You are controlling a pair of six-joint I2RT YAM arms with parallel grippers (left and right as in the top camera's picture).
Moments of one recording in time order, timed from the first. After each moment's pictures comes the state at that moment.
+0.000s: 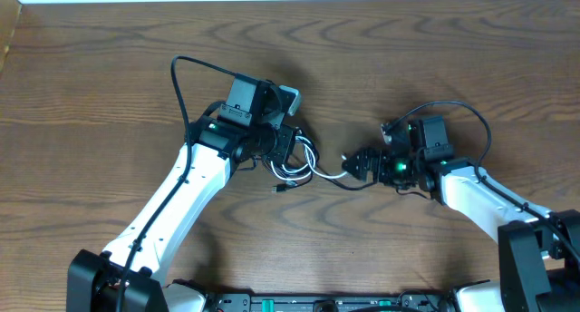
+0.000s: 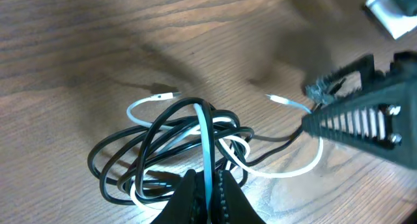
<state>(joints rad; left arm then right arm) -0.39 1.49 1.11 -0.67 0.33 -0.04 0.24 1.58 0.67 -0.10 -0.64 0.52</state>
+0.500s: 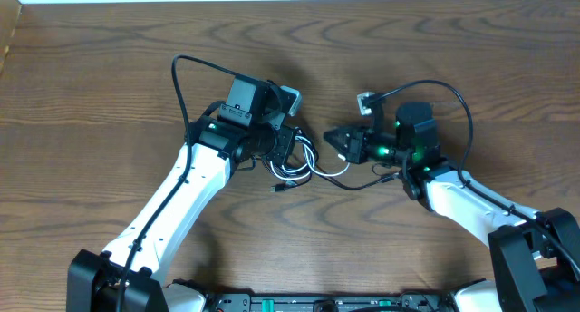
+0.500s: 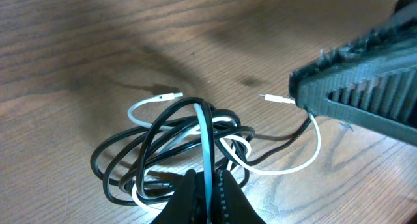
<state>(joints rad) -0.39 1.49 1.11 -0.67 0.32 -0.01 0.37 1.58 0.66 0.47 -0.75 0.67</state>
